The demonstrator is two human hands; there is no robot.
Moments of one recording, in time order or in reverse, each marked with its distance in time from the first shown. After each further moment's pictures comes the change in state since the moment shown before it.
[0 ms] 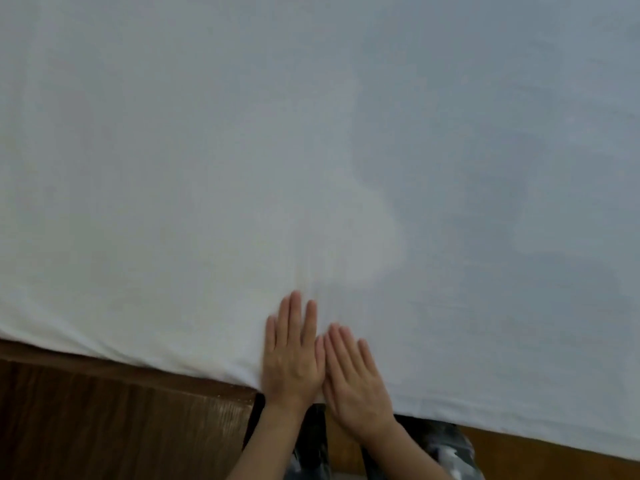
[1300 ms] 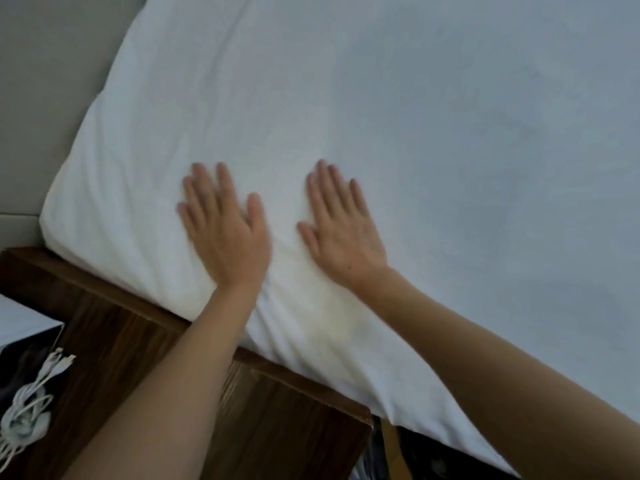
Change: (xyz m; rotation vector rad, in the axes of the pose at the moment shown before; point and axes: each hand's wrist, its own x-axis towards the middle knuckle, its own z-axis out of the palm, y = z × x) left_hand 0.123 -0.256 -0.087 -0.044 0.308 -0.638; right_hand 0.302 -0.123 -0.022 -0.101 -0.018 -0.193
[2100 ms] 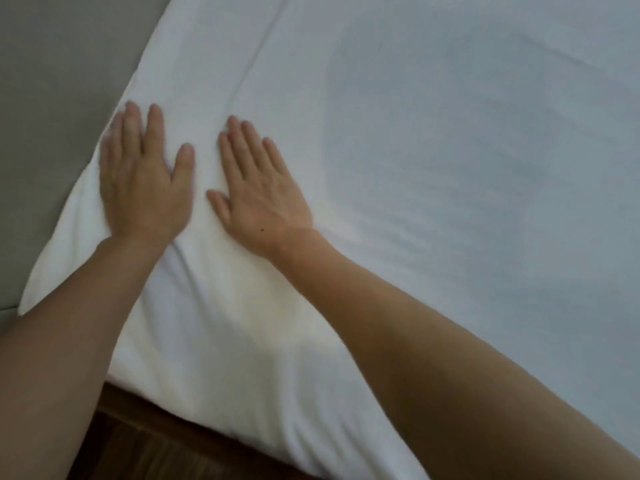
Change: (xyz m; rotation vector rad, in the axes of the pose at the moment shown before) left_hand 0.179 -0.038 -0.014 0.072 0.018 0.240; right_hand 0.162 -0.052 -0.019 0.048 -0.081 -0.090
